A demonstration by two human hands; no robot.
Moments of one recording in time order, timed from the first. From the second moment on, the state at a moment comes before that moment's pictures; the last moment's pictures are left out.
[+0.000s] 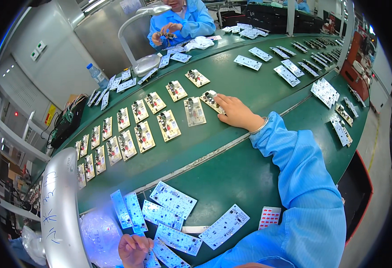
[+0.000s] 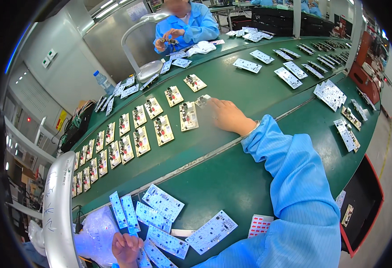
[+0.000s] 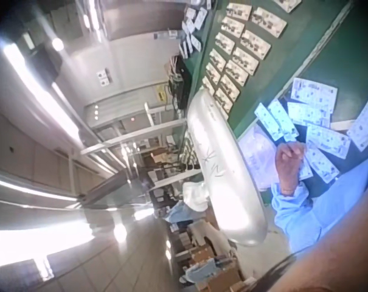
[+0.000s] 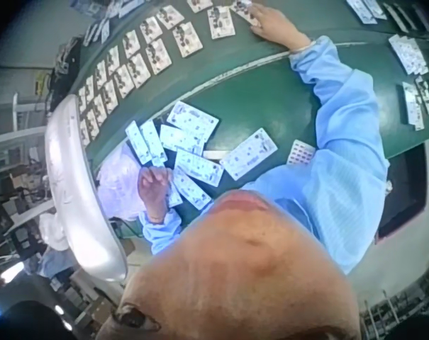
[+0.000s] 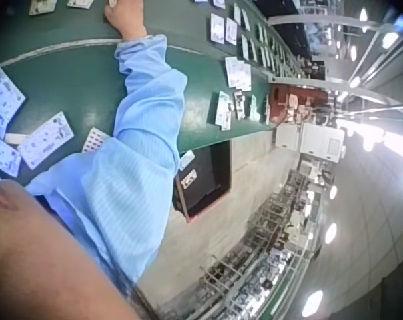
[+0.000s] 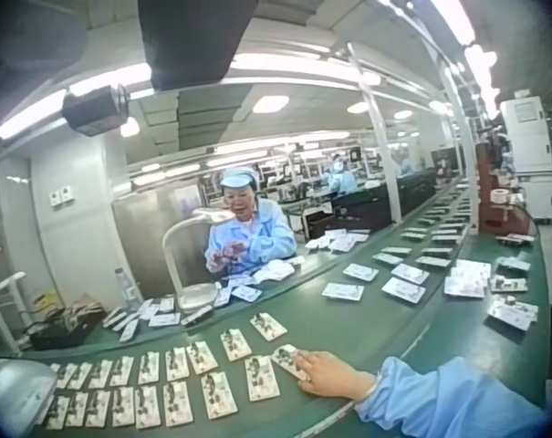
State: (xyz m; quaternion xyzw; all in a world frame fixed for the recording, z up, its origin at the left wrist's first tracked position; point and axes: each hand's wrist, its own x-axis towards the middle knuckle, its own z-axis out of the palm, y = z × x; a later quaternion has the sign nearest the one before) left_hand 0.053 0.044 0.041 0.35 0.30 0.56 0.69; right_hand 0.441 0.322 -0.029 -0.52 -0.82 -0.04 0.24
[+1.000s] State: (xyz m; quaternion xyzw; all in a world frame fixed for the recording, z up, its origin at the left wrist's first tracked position) left_hand 0.060 0.046 0.042 0.36 0.29 0.55 0.70; right_hand 0.444 0.316 -0.013 -0.53 -0.82 0.05 0.23
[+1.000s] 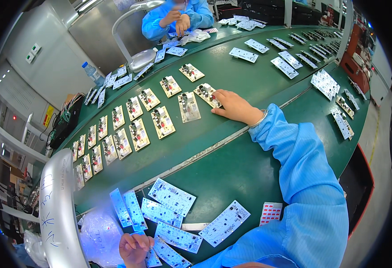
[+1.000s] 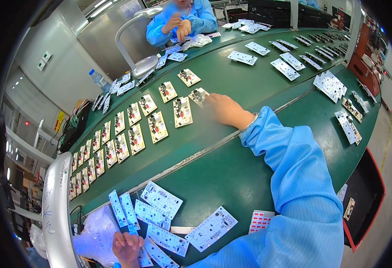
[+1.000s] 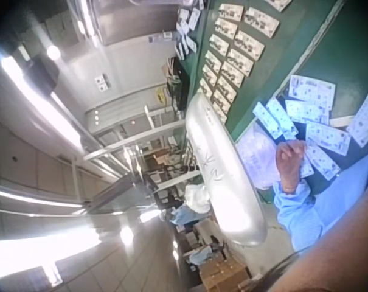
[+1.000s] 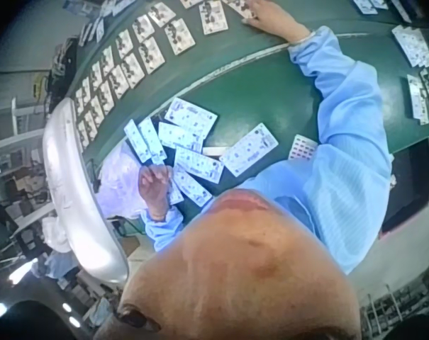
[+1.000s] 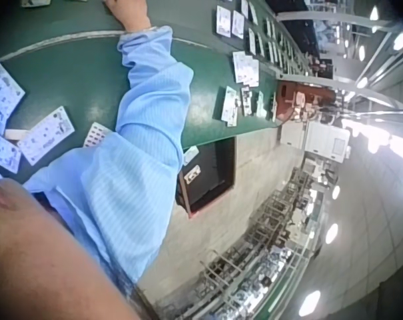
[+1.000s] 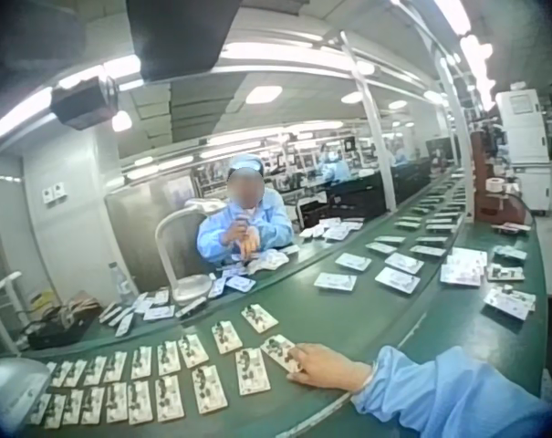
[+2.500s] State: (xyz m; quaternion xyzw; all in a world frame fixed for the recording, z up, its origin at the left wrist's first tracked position) left_hand 0.061 0.048 0.024 0.39 0.20 0.55 0.71; right_hand 0.452 0.334 -0.022 -0.49 -0.84 -0.07 0.22
